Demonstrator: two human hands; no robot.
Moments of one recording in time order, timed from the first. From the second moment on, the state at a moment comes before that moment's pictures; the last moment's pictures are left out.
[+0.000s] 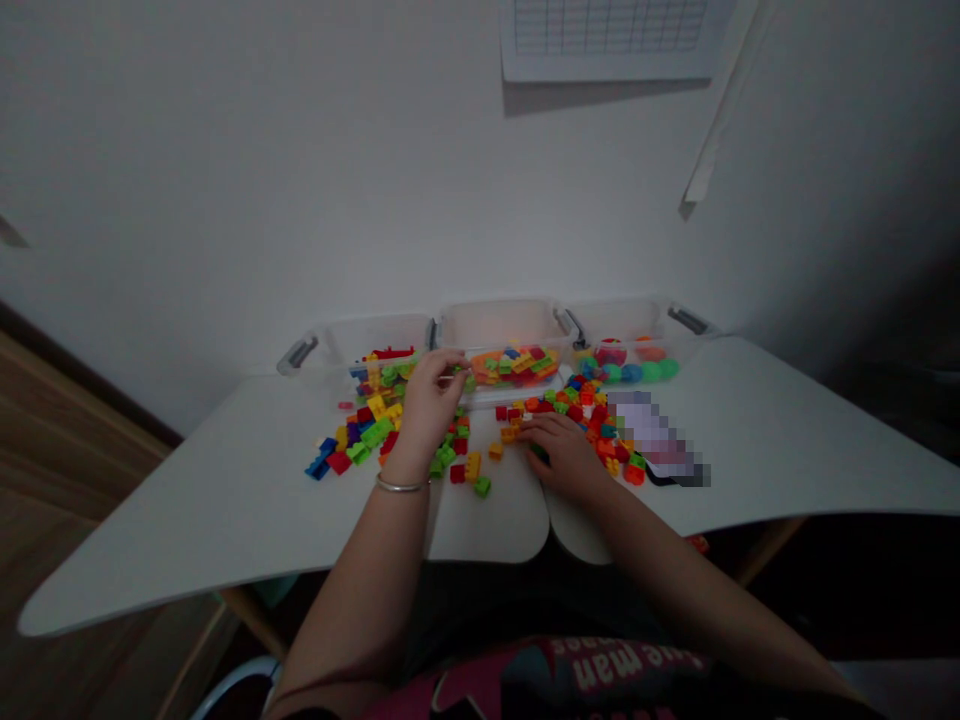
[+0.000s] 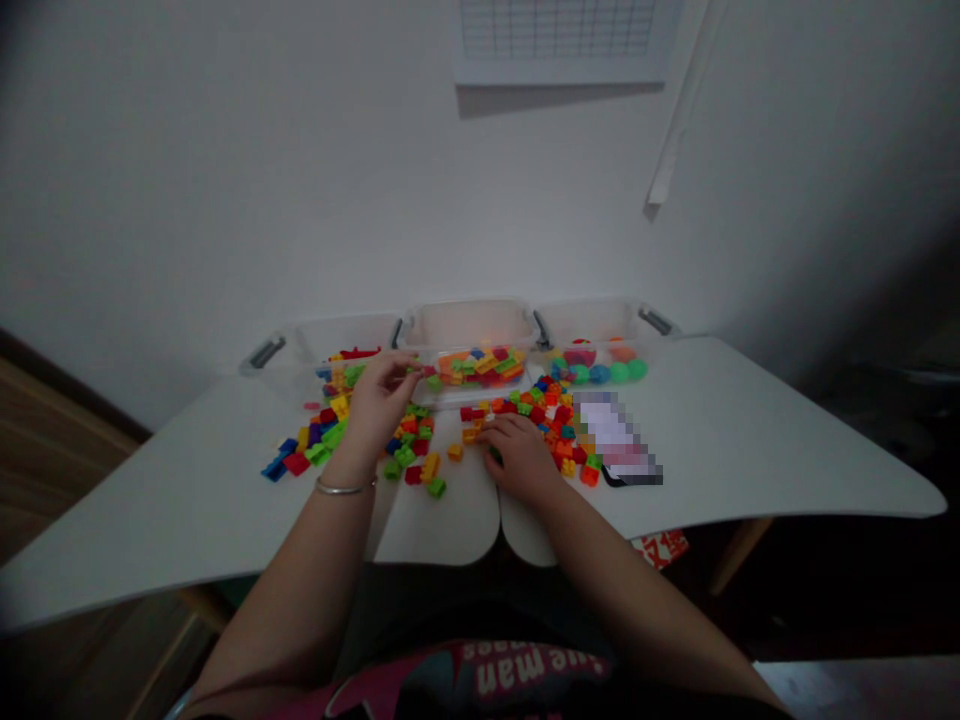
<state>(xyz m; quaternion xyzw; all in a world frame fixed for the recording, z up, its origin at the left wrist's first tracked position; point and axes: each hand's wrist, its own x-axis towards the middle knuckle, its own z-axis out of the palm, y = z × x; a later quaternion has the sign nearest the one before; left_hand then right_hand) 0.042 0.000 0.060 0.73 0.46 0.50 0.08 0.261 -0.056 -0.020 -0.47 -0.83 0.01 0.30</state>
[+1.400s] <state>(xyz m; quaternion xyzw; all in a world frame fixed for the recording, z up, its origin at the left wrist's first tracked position) 0.052 0.012 0.089 0.82 0.50 0.24 -0.13 0.262 -0.054 -0.024 -0.47 -0.83 0.01 0.30</state>
